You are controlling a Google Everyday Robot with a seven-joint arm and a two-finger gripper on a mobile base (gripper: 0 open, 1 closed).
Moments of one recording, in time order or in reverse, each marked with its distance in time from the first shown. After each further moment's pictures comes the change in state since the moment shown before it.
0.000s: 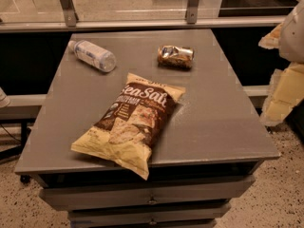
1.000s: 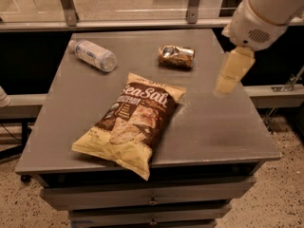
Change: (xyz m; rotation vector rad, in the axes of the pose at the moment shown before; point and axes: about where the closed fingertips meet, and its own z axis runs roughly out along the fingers) arm -0.058 -0.065 0.052 0.023 -0.067 0.010
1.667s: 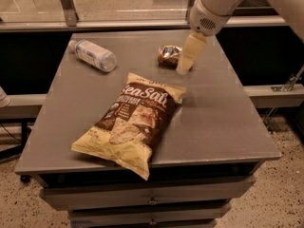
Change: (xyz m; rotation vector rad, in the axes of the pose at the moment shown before) arm -0.070 -0.083 0.070 0.036 -0.054 0.041
